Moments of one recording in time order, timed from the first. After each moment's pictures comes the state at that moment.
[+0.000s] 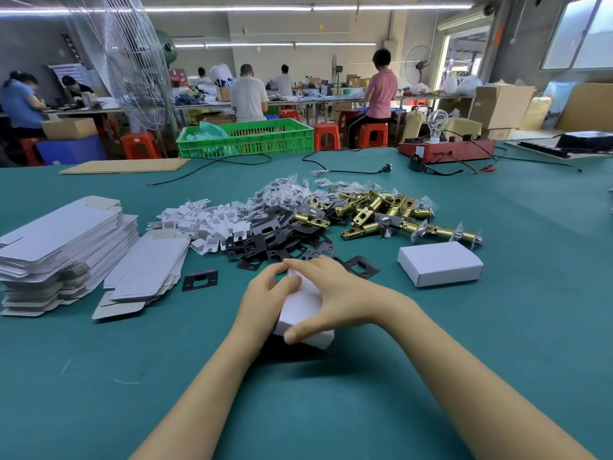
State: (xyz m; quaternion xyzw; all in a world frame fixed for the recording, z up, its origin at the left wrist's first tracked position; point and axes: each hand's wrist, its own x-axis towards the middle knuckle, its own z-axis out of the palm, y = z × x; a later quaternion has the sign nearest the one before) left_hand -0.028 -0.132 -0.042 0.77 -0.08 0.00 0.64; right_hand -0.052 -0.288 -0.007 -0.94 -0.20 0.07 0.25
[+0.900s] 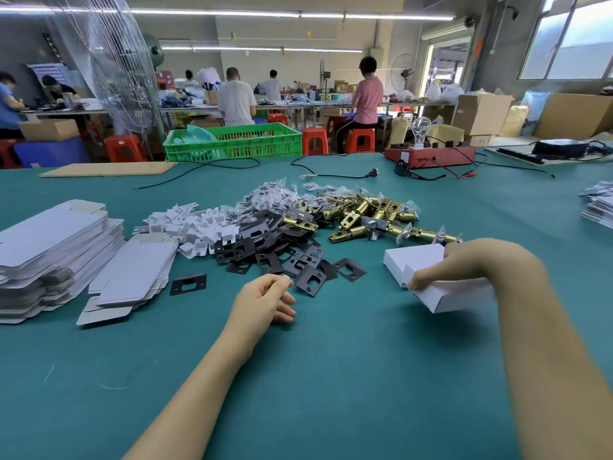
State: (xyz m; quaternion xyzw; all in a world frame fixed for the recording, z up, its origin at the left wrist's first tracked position) left_hand -0.028 -0.135 -0.049 0.74 -0.08 -0.06 0.67; right_hand -0.085 -0.431 0.054 -0.94 0.29 0.16 0.11
